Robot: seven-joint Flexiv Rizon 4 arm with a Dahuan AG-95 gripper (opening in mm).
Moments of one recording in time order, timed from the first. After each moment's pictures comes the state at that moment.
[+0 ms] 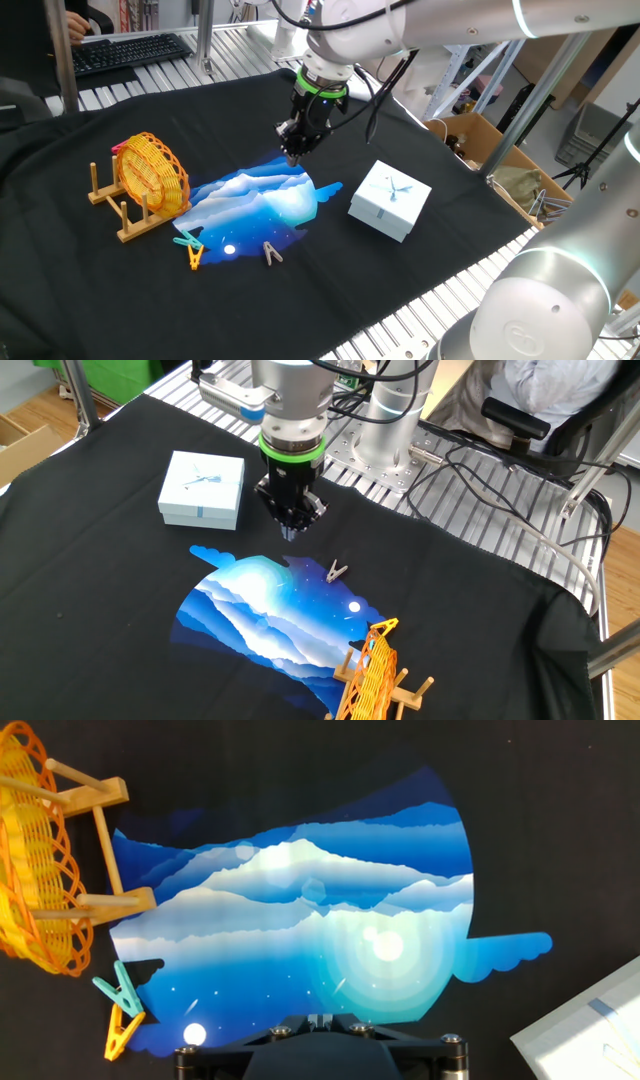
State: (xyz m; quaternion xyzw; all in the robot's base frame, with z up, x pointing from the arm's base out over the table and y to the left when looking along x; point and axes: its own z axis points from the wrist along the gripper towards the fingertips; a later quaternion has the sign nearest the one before) arm 0.496 0.012 0.165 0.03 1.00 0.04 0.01
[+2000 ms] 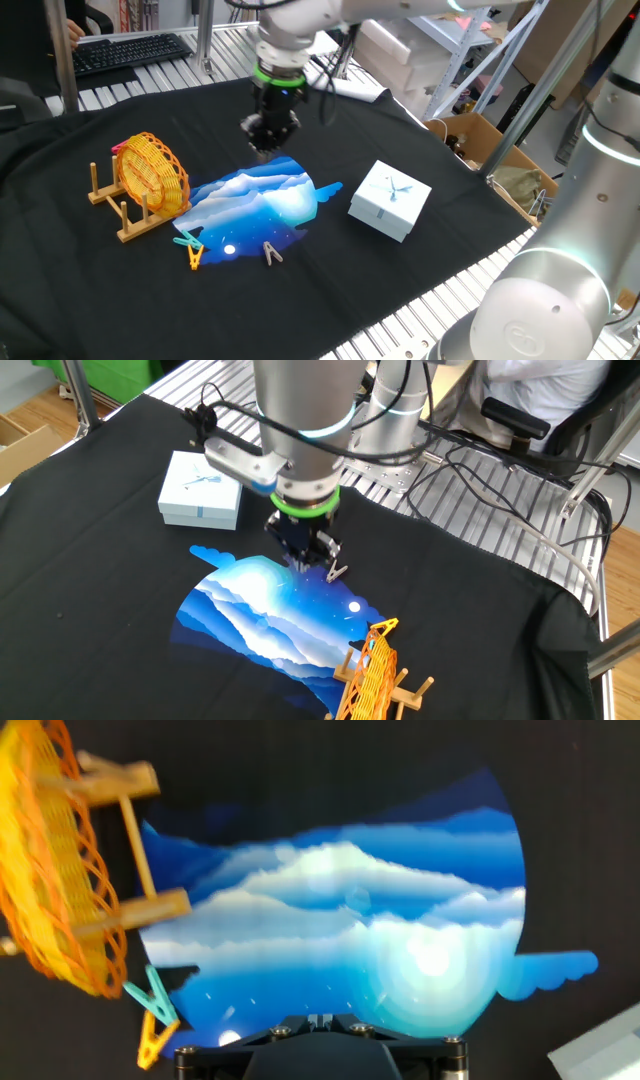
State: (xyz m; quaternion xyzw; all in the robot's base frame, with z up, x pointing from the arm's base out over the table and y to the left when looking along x) arm 0.543 0.062 0.158 0.01 1.00 0.02 -0.04
